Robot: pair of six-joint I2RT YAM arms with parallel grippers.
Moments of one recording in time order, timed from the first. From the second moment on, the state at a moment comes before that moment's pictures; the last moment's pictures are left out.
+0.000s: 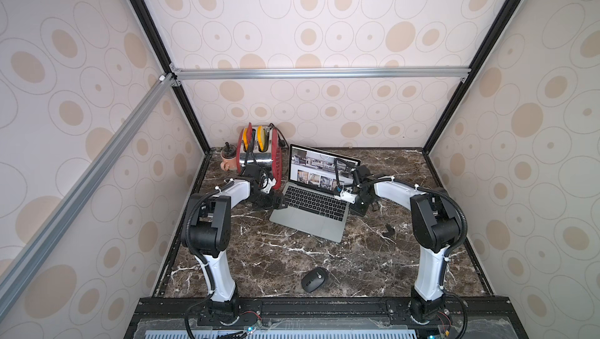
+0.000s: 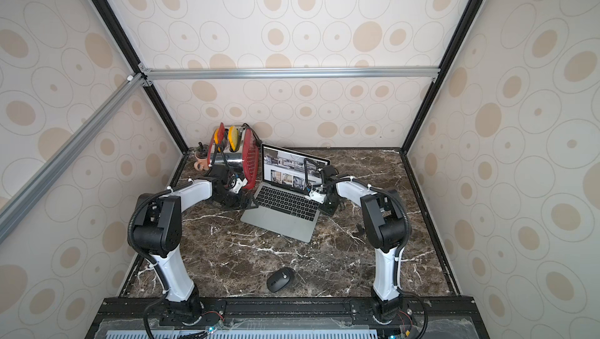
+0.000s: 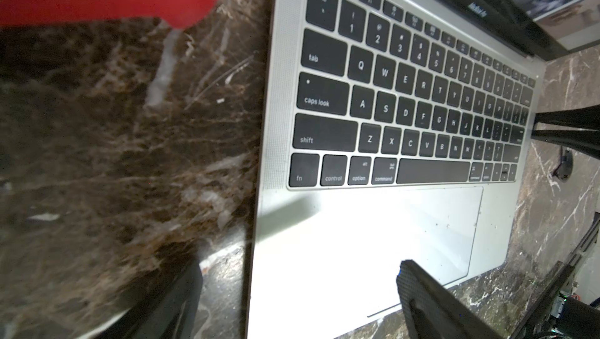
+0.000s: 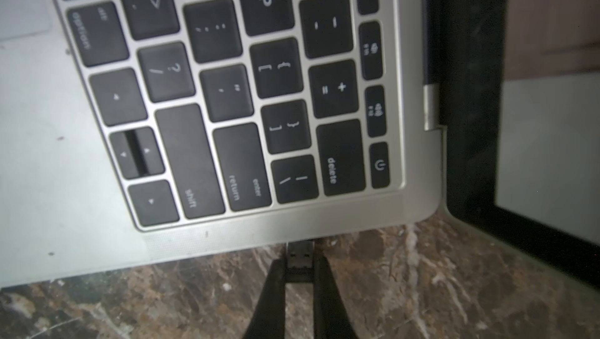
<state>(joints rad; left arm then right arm) -0.11 1.89 1.21 -0.61 0.47 -0.03 0.47 1.98 1.37 -0.76 -0.12 -0.72</state>
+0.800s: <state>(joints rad) -0.11 1.91 1.23 -0.60 0.48 -0.03 0.46 1.98 1.35 -0.68 -0.12 -0.74</state>
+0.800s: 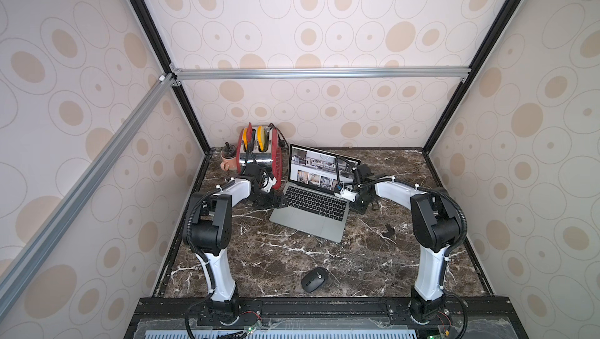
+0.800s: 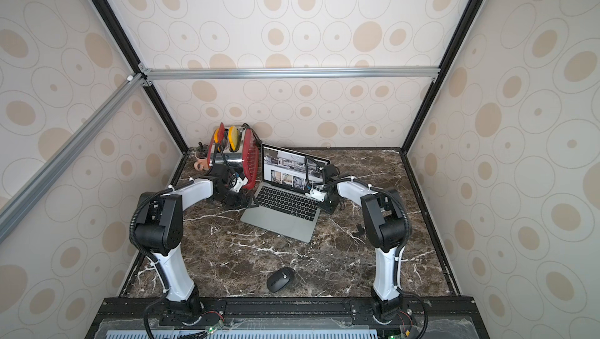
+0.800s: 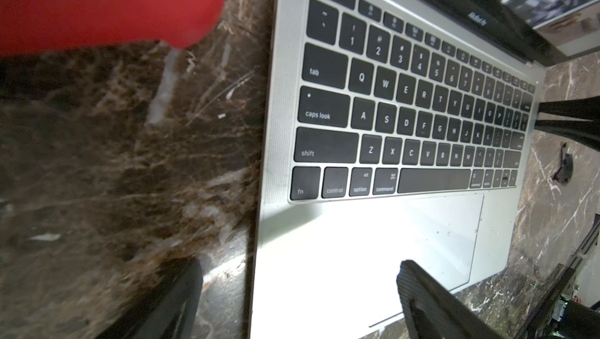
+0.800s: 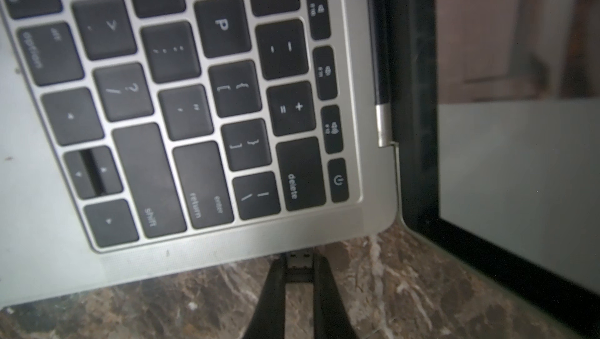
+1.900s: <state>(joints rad) -0.11 1.92 1.25 -0.60 0.48 -0.03 0.43 1.95 1.28 -0.60 -0.19 -0.75</state>
